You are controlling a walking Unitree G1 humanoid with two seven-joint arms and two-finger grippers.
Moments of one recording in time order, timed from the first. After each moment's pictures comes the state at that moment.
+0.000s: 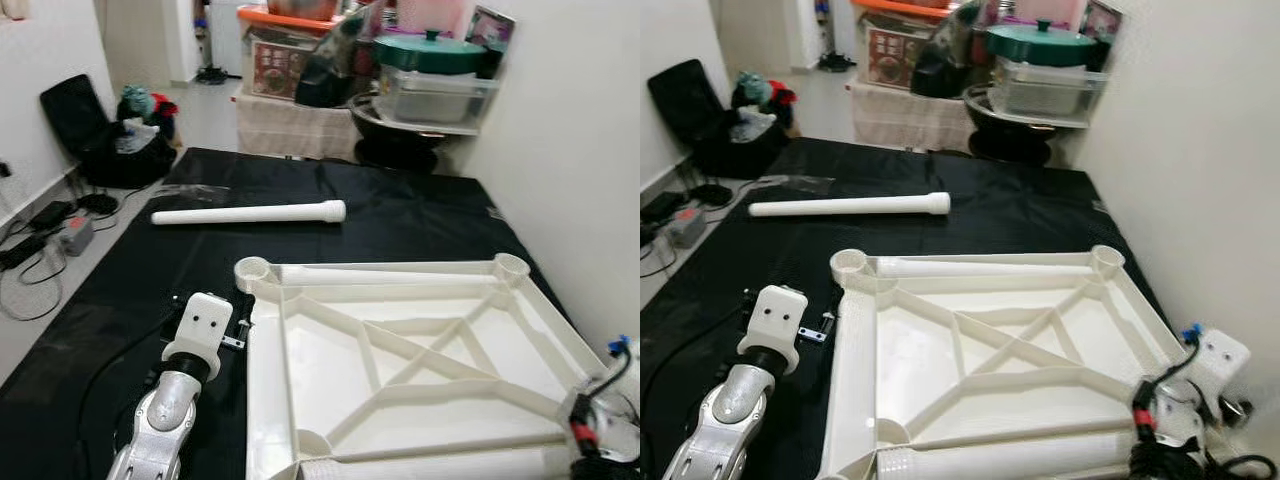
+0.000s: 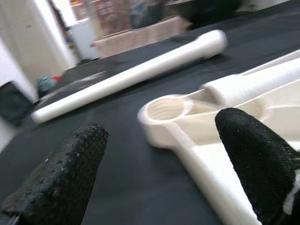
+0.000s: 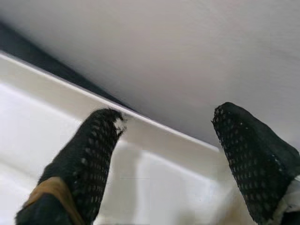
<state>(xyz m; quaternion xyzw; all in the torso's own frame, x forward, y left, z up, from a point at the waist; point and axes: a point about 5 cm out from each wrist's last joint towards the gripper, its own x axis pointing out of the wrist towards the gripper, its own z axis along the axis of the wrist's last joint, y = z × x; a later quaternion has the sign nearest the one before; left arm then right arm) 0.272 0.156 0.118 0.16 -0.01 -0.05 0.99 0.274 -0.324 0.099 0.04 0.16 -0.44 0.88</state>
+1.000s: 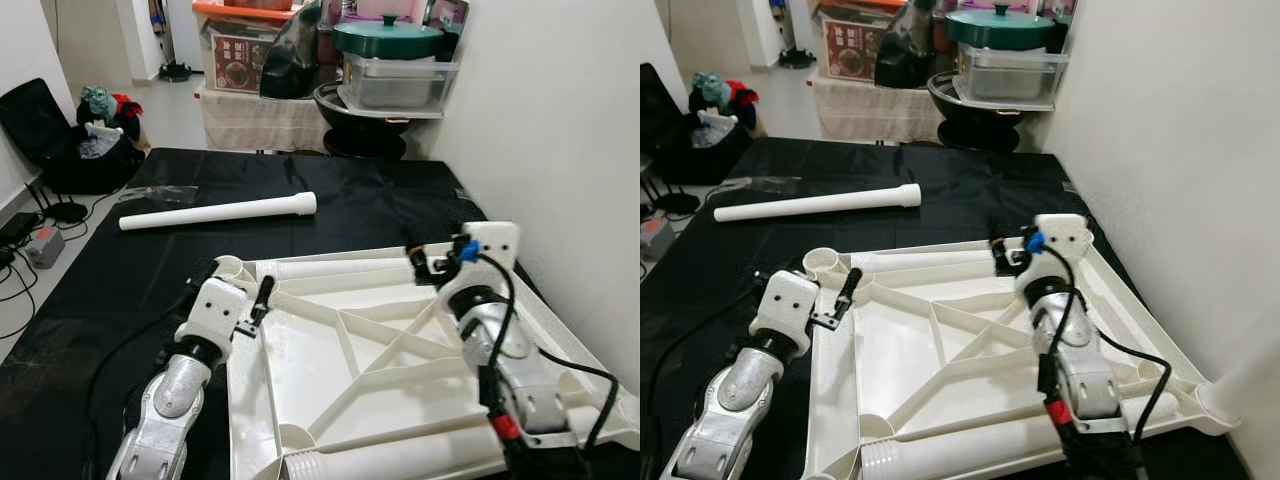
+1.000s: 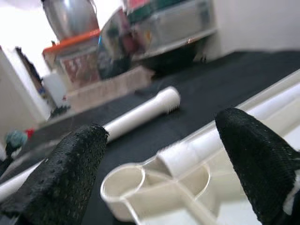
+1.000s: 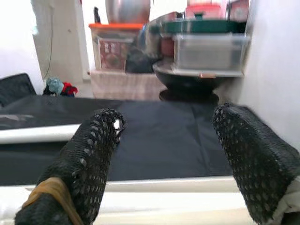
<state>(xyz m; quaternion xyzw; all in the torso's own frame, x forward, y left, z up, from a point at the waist) 0.274 0.139 0.152 0.16 -0.11 -0.11 0.97 0.306 -0.163 0.208 0.00 -0.12 0.06 0.99</state>
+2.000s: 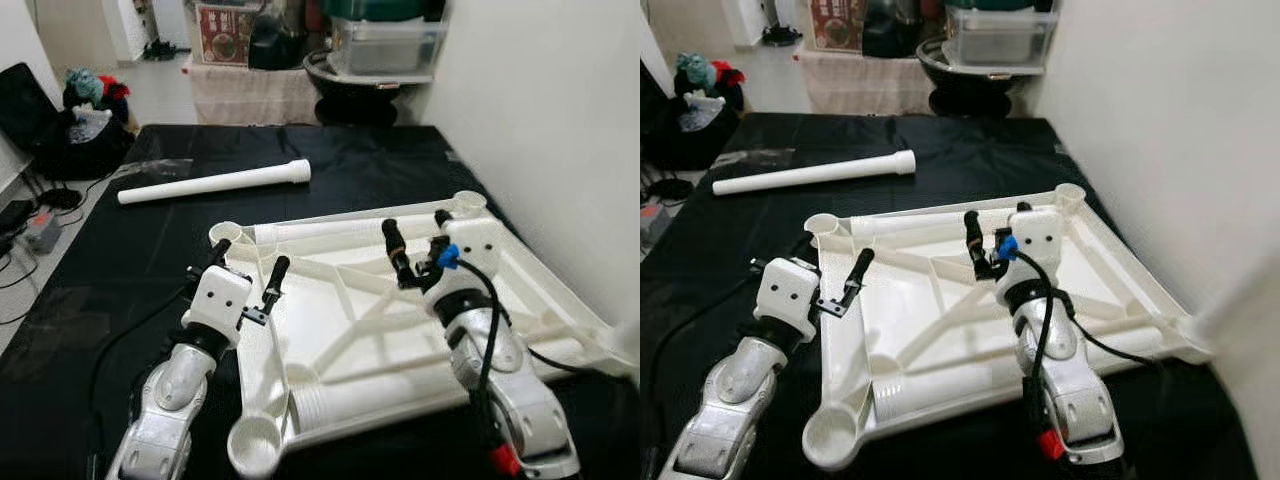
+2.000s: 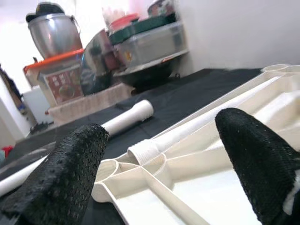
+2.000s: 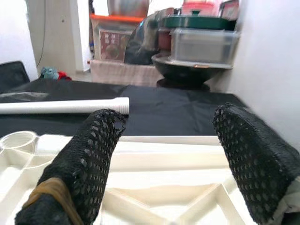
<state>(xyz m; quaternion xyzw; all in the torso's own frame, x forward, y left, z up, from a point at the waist) 0.269 0.137 0.161 0.15 -0.13 -0.13 0.97 0.279 -0.142 0.207 -0.03 -0.10 0.06 0.99</state>
